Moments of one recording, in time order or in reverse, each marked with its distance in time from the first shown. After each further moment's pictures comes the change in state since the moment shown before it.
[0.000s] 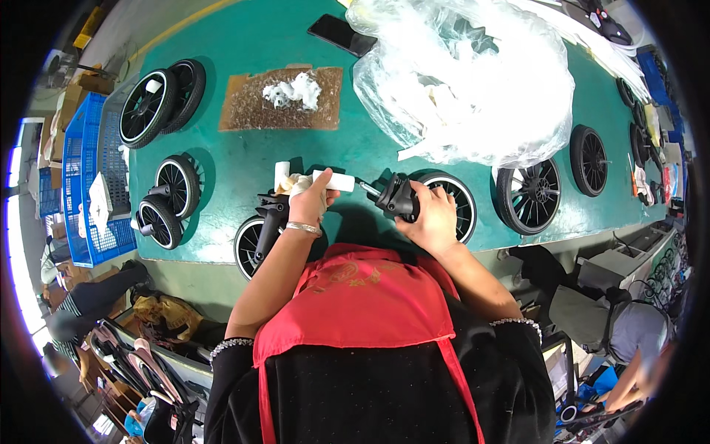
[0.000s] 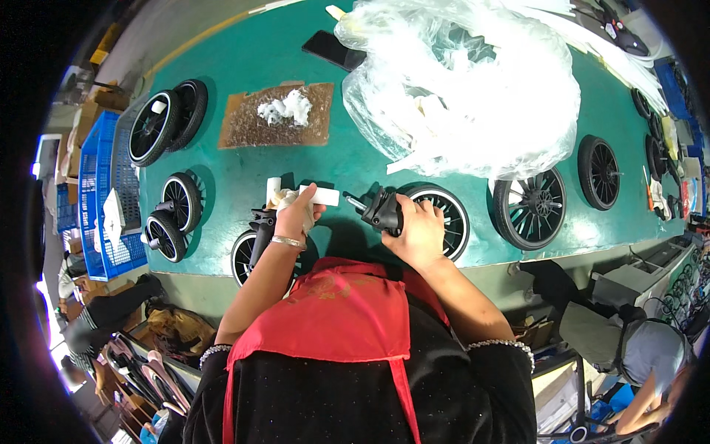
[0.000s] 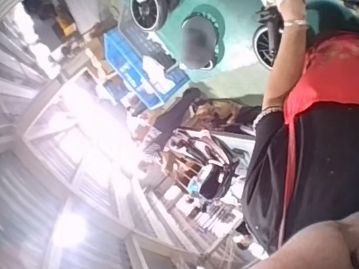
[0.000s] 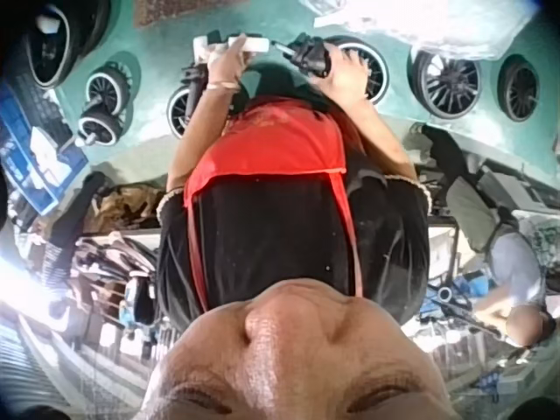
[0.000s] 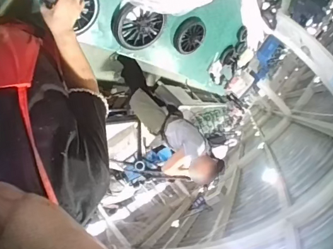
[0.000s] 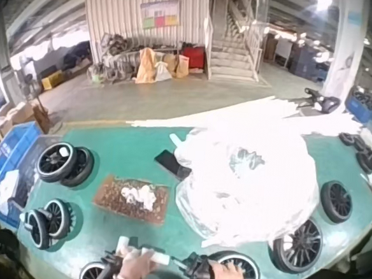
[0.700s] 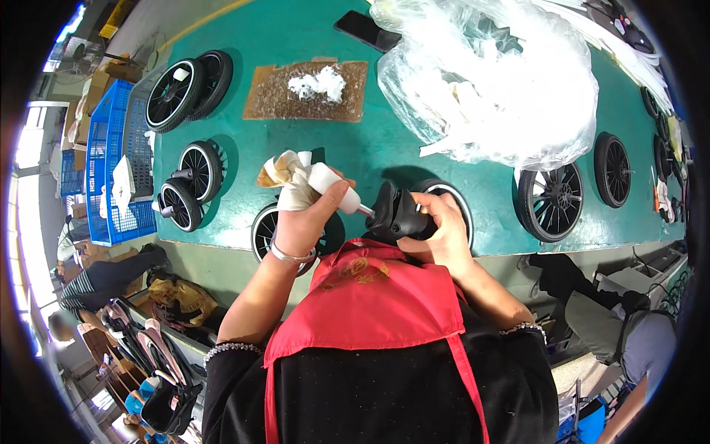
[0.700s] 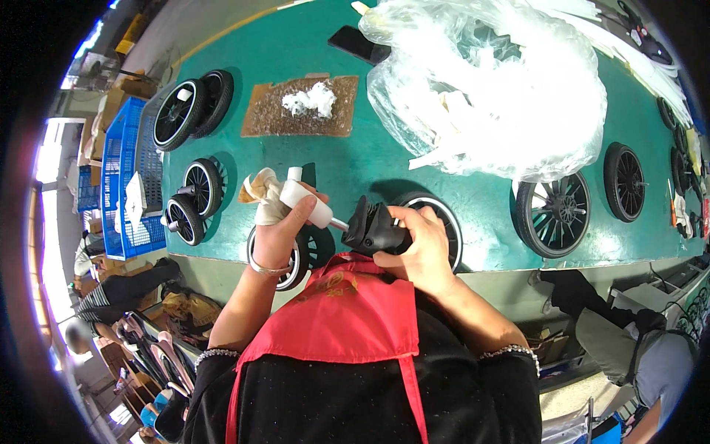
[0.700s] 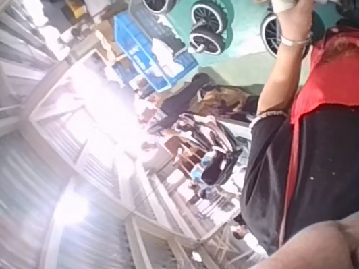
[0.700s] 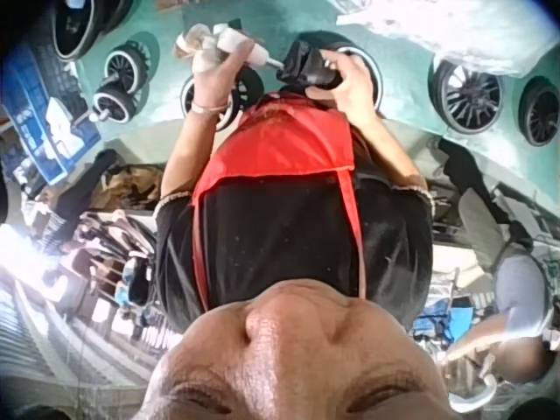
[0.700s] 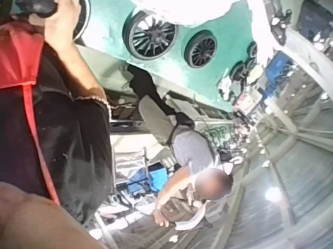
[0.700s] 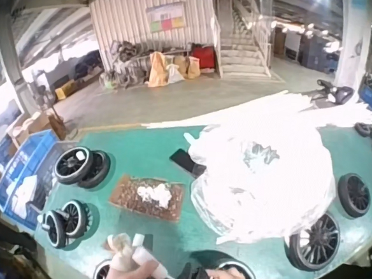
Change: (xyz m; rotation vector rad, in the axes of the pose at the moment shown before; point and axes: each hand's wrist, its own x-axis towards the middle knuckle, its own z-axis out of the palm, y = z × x) left_hand -0.107 0.068 -0.003 0.122 -0.291 0.442; right_hand -0.018 -0.034 -0.037 0.648 -0.022 -0.070
